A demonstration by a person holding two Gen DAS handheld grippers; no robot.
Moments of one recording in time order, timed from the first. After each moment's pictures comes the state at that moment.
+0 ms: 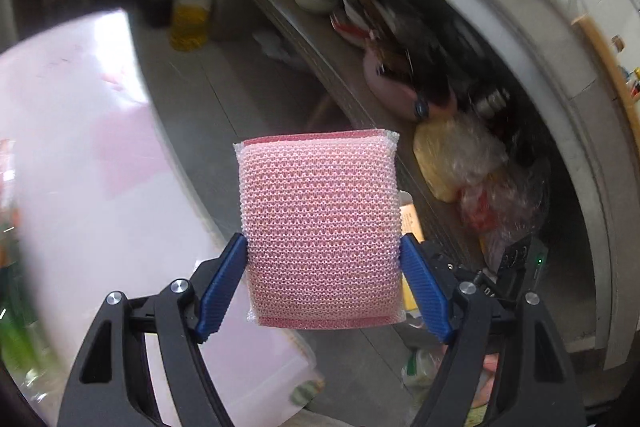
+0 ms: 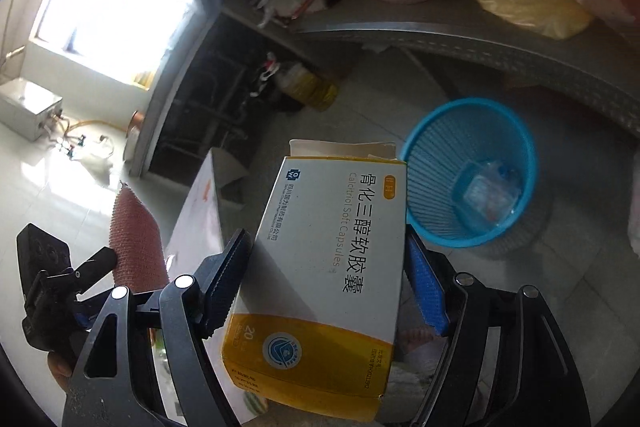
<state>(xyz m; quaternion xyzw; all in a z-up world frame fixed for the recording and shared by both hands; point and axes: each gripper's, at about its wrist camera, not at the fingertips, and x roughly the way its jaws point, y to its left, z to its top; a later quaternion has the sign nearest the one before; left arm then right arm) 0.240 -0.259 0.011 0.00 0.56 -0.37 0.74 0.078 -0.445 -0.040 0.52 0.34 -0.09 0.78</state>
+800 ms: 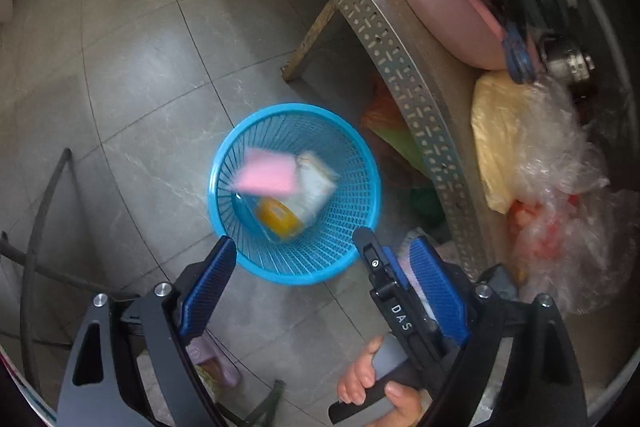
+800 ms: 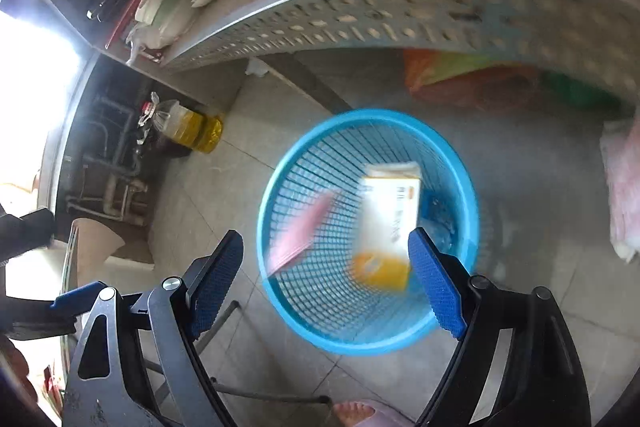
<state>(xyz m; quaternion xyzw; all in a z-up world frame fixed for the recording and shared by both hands) 0.314 -0.424 -0.137 0.03 0.68 -0.33 0.66 0.119 -0.496 -0.177 0.50 0.36 -0.24 0.75</state>
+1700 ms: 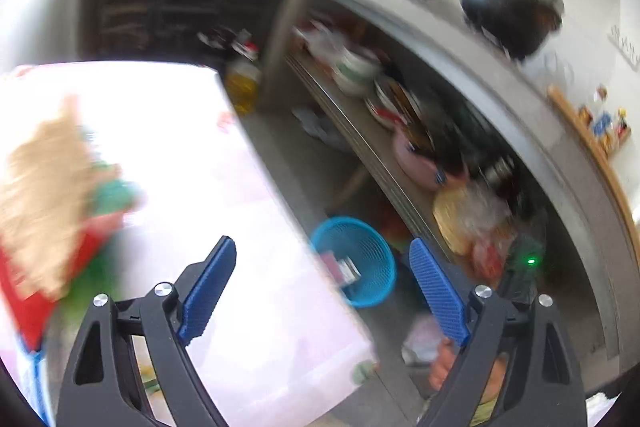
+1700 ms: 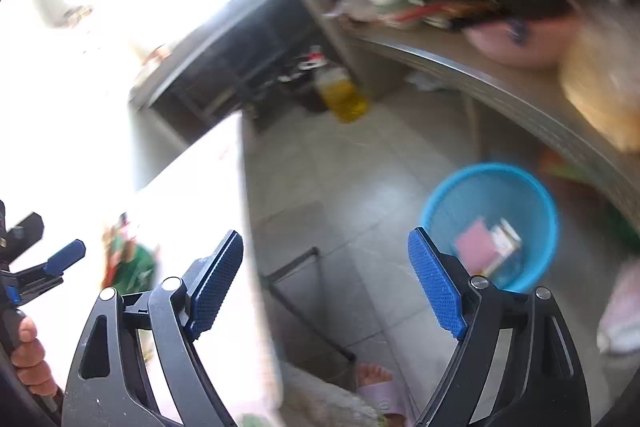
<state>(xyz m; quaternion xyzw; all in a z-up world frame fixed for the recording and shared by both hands) 0.187 -0.106 0.062 -0.08 0.41 -0.30 0.86 0.141 -0.351 0.018 0.31 0.34 -0.01 0.89</state>
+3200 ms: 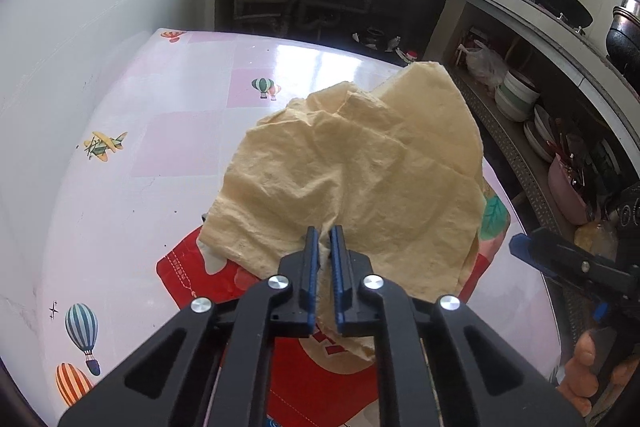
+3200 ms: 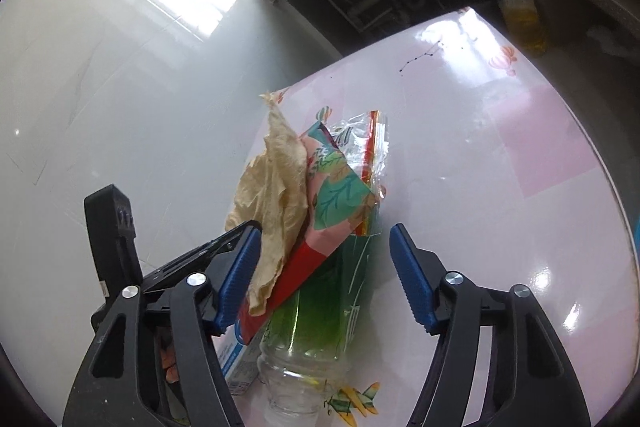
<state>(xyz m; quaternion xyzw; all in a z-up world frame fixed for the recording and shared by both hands) 0.279 0.067 -0.005 -0.05 0.45 -0.11 0.89 0.268 -0.163 0.043 0.32 0.41 0.23 0.82</state>
